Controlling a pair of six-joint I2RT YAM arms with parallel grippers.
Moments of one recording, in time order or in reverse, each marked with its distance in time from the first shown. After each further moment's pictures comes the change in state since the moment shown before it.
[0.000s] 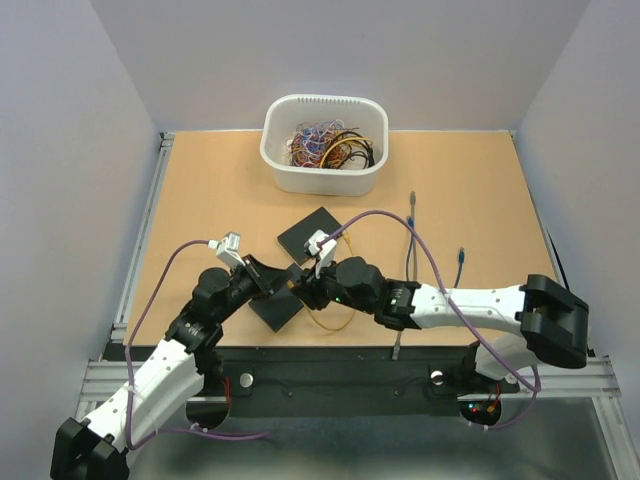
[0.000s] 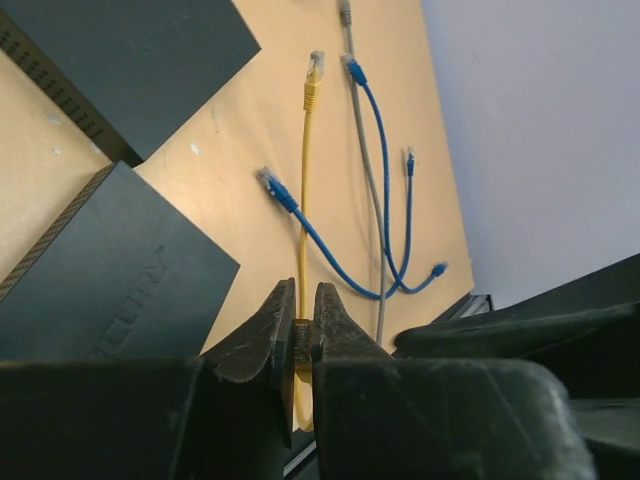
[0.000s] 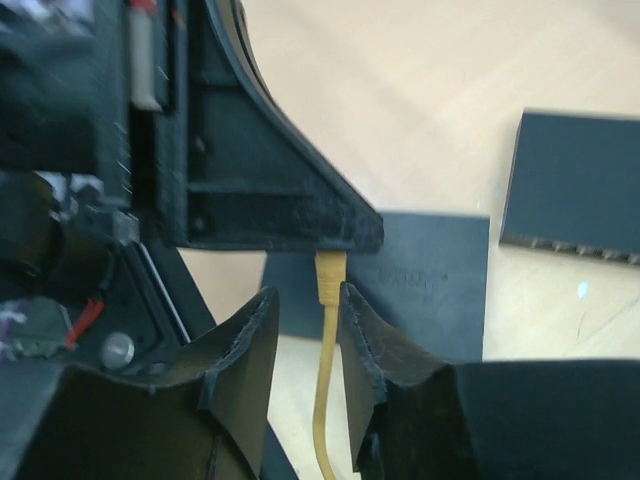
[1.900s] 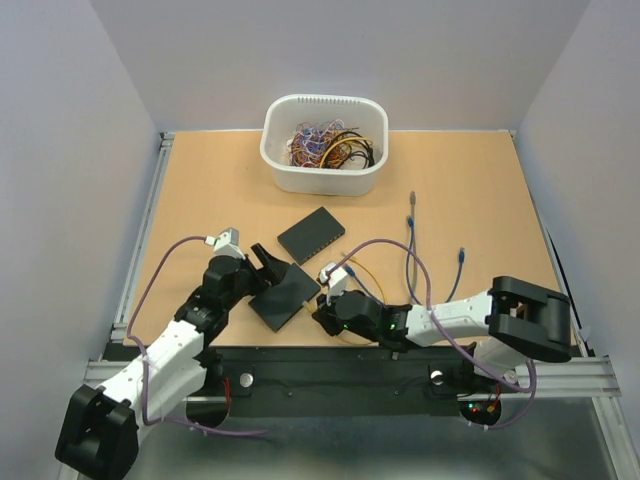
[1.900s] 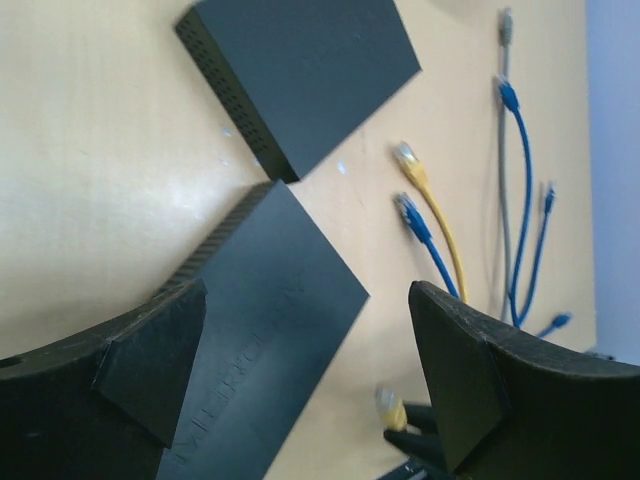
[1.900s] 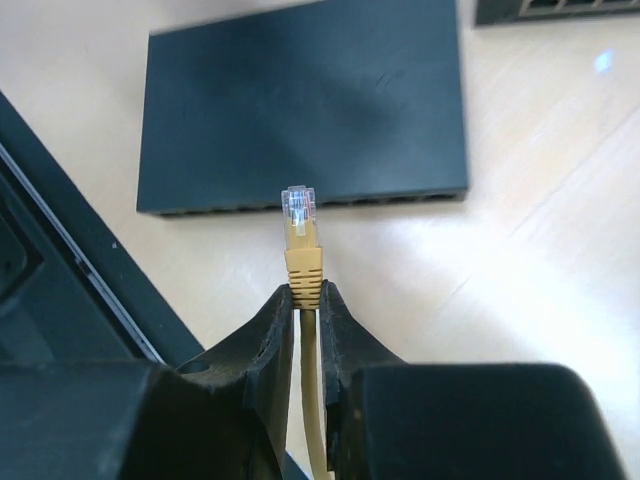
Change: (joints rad) left arm 0.038 0.200 0.034 -0.031 -0.152 0.108; right arm 0.067 0.089 -0.232 0.080 0.162 0.148
